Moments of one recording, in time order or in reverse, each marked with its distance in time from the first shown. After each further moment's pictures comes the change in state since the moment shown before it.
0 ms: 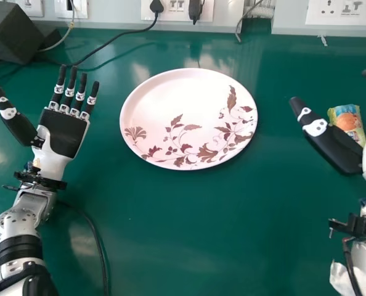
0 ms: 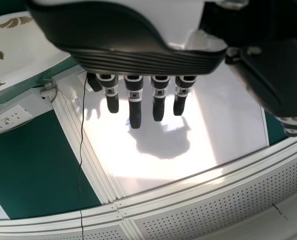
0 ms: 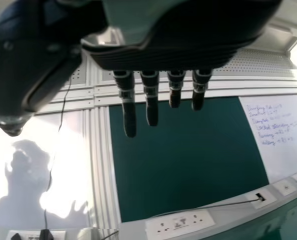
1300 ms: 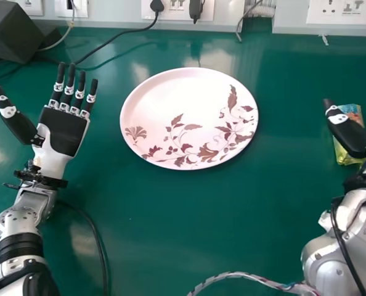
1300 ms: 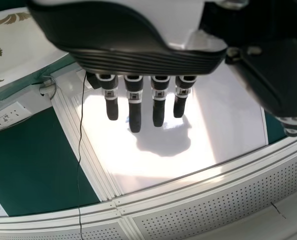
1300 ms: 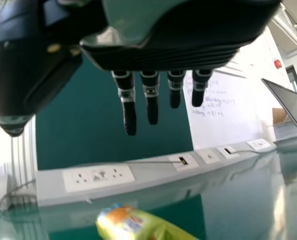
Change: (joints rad) left arm -0.013 -0.001 0.003 0.015 0.000 -0.001 -0.014; right arm -0.248 -0.002 -0.108 0.384 -0.208 0.268 0.145
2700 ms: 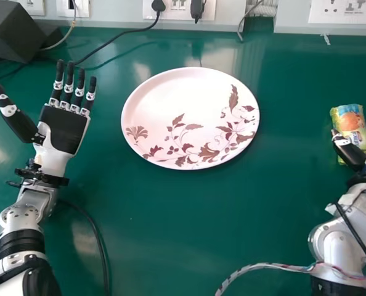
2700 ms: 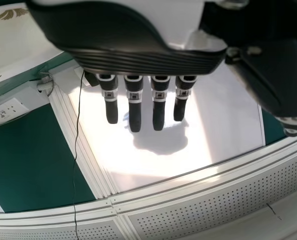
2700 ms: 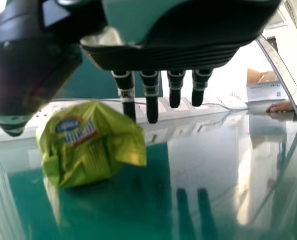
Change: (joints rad) left arm -0.029 0.004 0.008 0.051 0.000 -0.005 -0.020; right arm -0.083 -0.166 -0.073 0.395 0.195 0.162 -0.026
